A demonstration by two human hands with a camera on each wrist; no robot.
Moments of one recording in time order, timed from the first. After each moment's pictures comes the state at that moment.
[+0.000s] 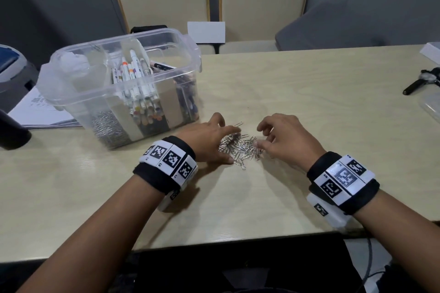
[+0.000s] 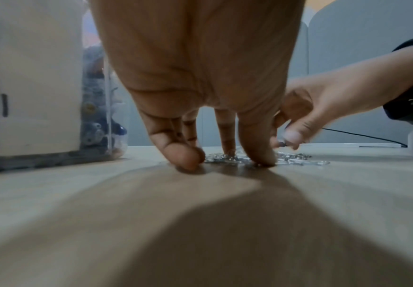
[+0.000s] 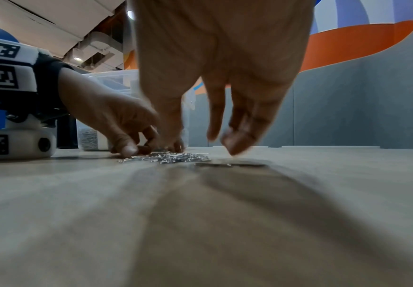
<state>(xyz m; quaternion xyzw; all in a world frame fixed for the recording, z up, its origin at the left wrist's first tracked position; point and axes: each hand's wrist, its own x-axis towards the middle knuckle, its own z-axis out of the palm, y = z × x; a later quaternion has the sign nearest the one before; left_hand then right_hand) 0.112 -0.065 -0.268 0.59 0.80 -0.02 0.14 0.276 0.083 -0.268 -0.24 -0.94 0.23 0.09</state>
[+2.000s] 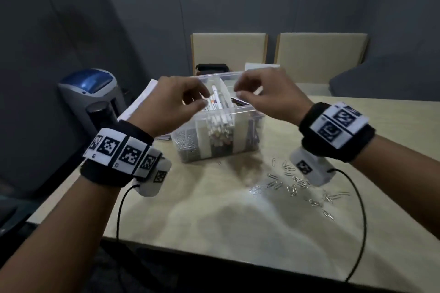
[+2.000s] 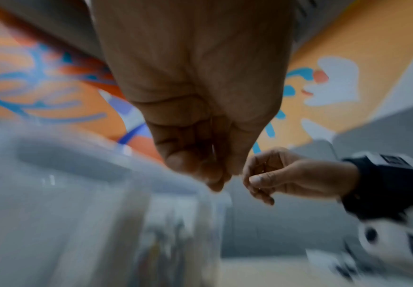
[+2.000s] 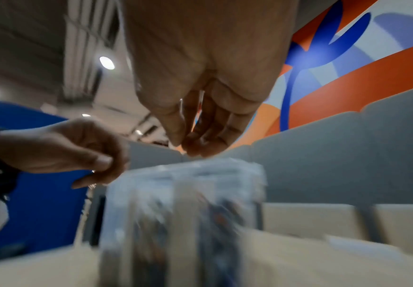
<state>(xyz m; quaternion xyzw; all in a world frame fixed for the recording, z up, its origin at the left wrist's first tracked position) 0.059 -0.225 -0.121 0.46 0.83 0.29 -0.13 0.140 -0.009 -0.123 0.04 -0.93 0.28 0.23</state>
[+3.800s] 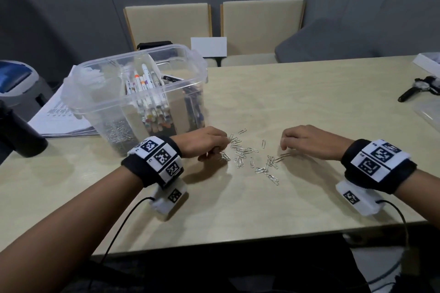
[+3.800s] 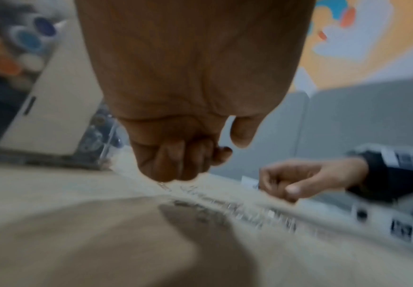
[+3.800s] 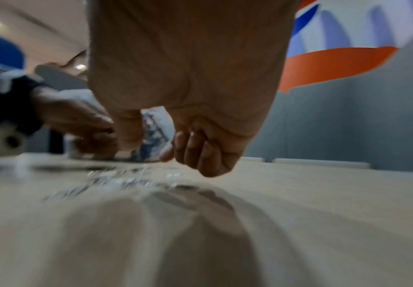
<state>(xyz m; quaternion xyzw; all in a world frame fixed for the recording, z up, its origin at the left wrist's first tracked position) 0.106 -0.083 -0.245 0.49 0.74 0.26 0.39 0.303 0.122 -0.246 -0.18 -0.94 0.28 -0.08</state>
